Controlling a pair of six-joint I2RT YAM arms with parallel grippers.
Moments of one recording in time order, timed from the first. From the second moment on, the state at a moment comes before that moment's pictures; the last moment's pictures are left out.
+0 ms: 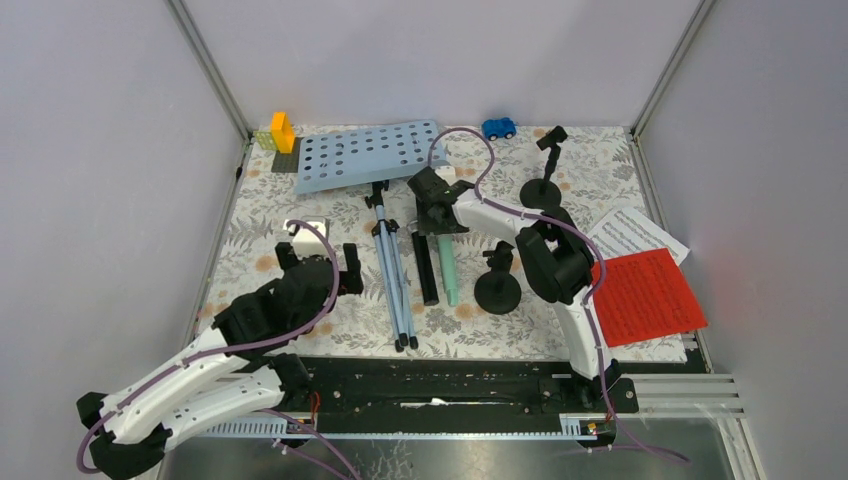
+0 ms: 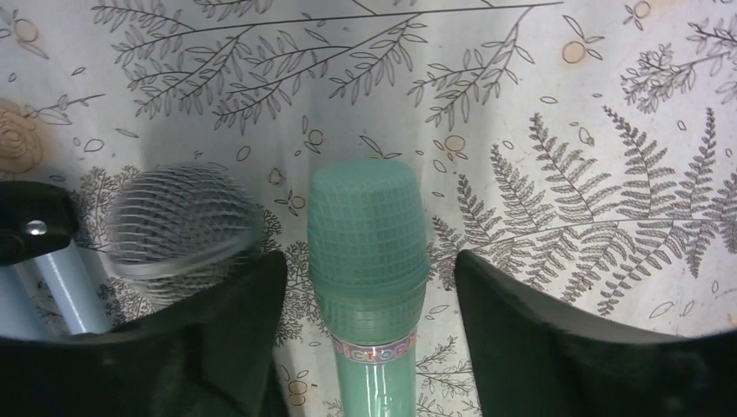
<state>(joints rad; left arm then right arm) -0.93 0.66 0.79 -0.72 -0.73 -0.51 0.72 2.20 1.71 -0.63 0.35 0.56</state>
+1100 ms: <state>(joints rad) -0.93 0.58 0.79 -0.65 -0.74 -0.54 0.72 0.71 0.99 -0.62 0.07 0.23</state>
